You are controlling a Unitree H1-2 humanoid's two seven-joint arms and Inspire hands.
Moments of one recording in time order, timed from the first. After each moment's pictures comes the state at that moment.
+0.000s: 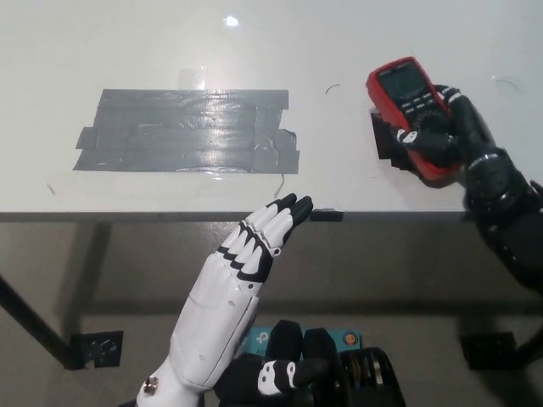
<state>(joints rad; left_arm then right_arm) -0.07 0.03 -0.29 -0.52 0.63 -0.29 -0.04 -0.96 -0.39 0.65 0.84 0.13 0.22 -0.29</state>
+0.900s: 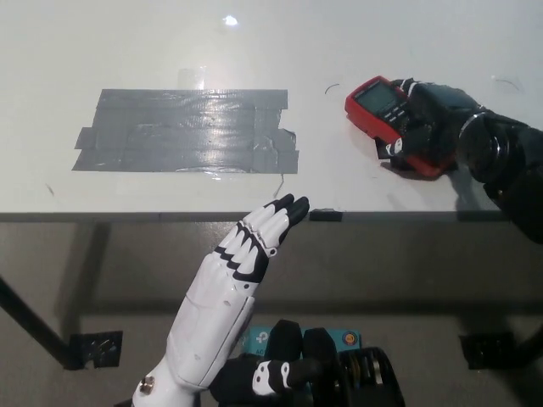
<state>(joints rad) -0.07 0.04 -0.28 -0.52 0.61 -0.29 -0.05 -1.08 -0.44 0.80 0.80 -0.30 0.21 0.12</state>
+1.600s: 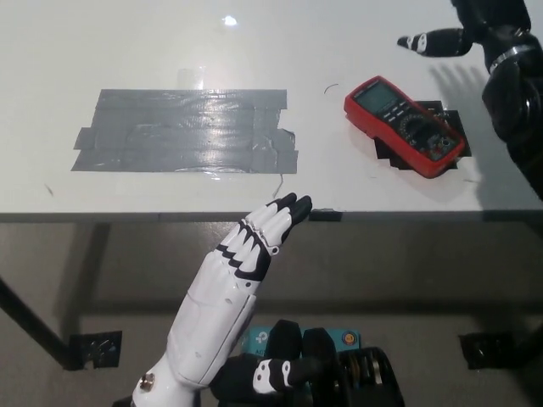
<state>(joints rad) -0.08 0.04 -0.28 -0.52 0.60 -0.29 -0.06 -1.07 -0.47 0.53 0.57 -0.58 0.18 -0.13</state>
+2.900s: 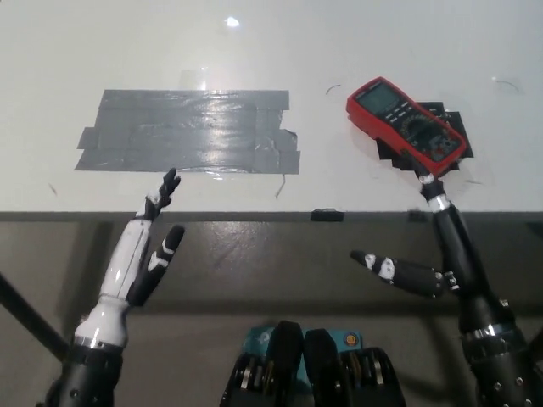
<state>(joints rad) -0.18 0.14 0.01 -0.03 0.27 -0.21 -0.07 -0.20 -0.18 0.20 -0.14 -0.28 -0.04 -0.10</state>
